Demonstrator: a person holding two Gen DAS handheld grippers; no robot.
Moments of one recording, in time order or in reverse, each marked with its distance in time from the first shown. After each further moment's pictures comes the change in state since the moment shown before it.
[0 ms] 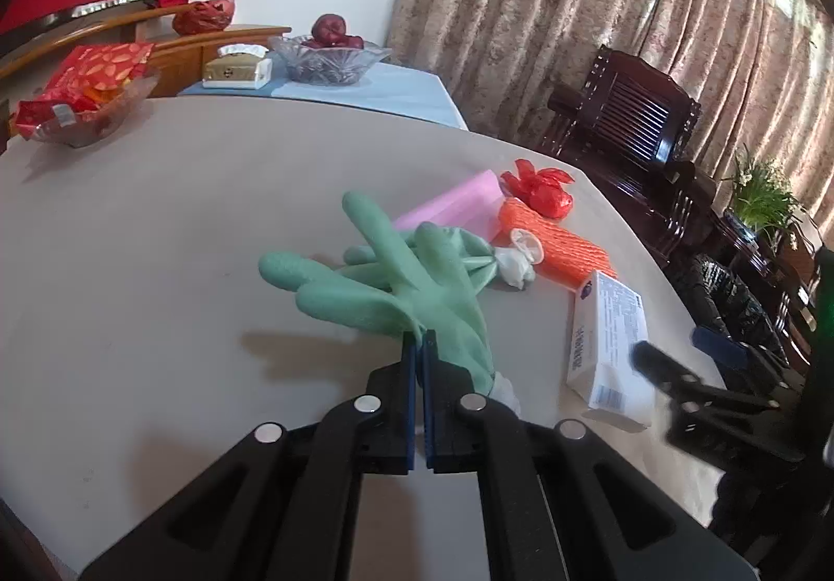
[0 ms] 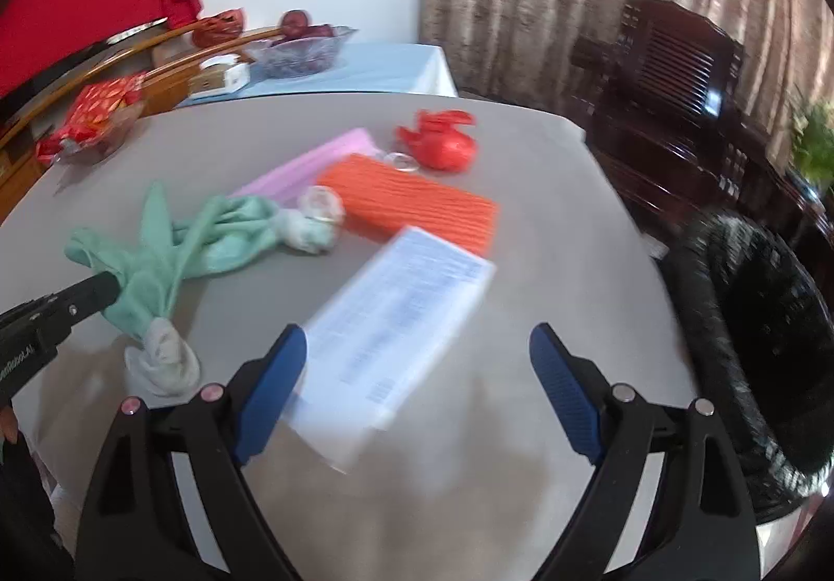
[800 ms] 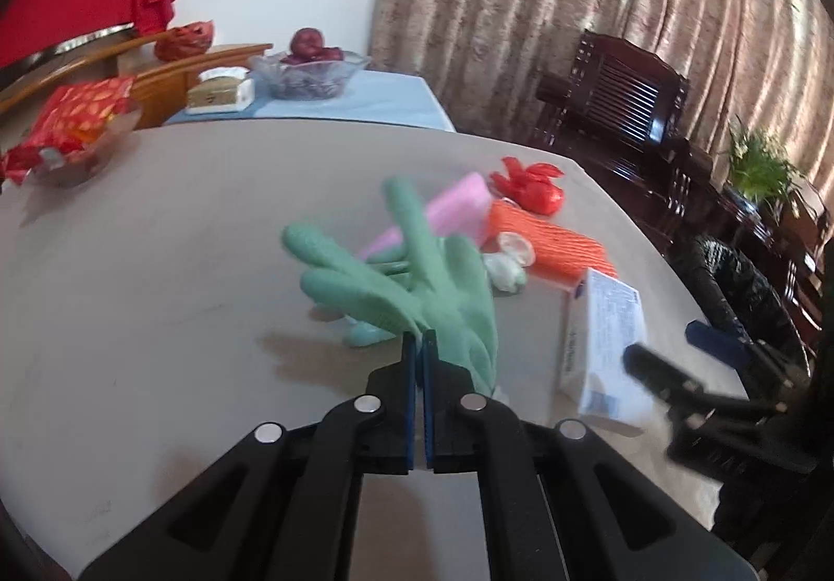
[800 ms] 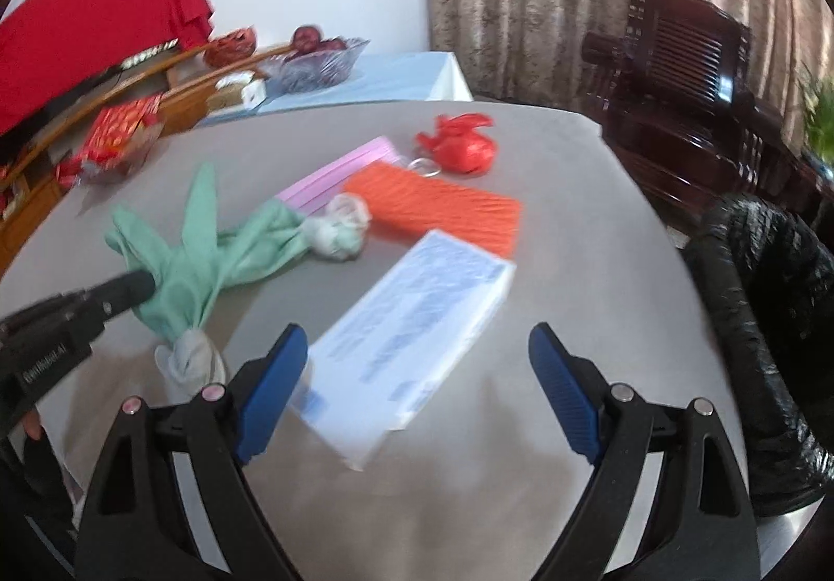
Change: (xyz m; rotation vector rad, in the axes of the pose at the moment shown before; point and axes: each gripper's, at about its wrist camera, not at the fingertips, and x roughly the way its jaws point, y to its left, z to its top) left arm -0.001 -0.011 0.008 0.082 -0.002 0.015; right arm -0.006 0.003 -0.004 0.045 -0.019 0.067
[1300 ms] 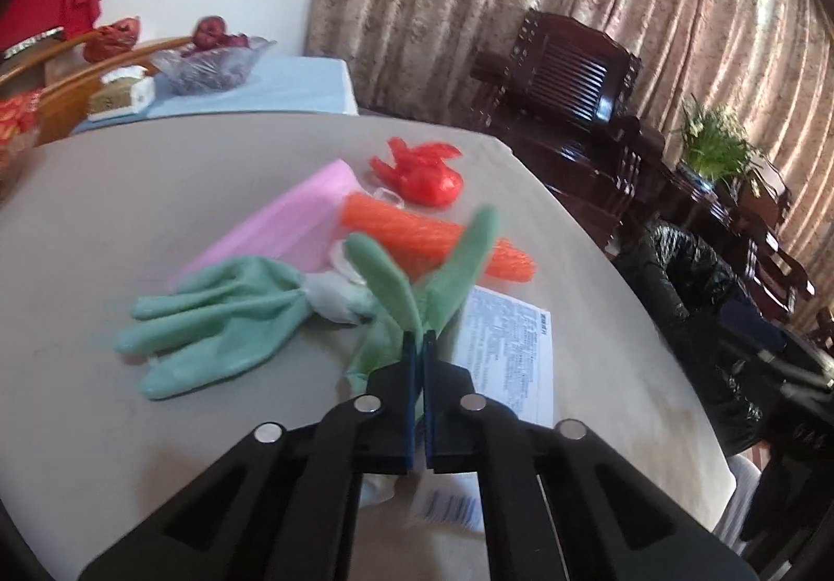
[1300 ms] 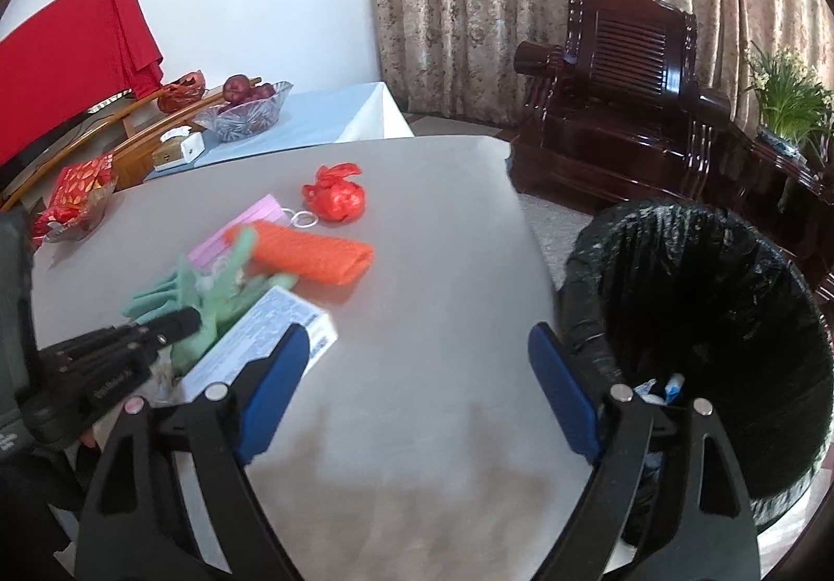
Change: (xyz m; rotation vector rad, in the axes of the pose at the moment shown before) left arm 0.052 -0.083 0.018 0.062 0.028 -0.135; right arm -0.035 -0.105 0.009 0.115 -0.065 -0.067
